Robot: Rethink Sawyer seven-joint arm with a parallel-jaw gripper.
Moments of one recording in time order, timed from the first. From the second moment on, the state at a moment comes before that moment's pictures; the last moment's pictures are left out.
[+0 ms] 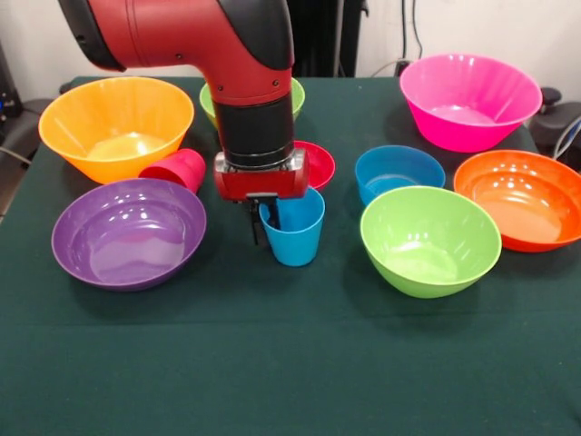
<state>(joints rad) -0.62 -0.40 0.41 1.53 -0.52 0.38 1.86</state>
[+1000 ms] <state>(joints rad) -0.63 -0.32 0.53 1.37 -0.59 0.37 1.86</state>
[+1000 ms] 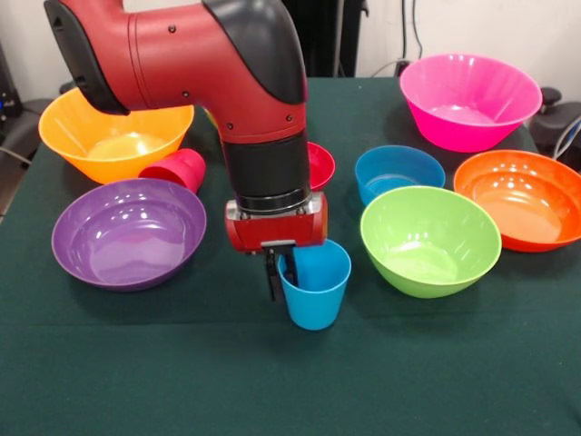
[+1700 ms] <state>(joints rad) -0.65 -0.29 0.58 1.32 -0.66 0.37 1.86</state>
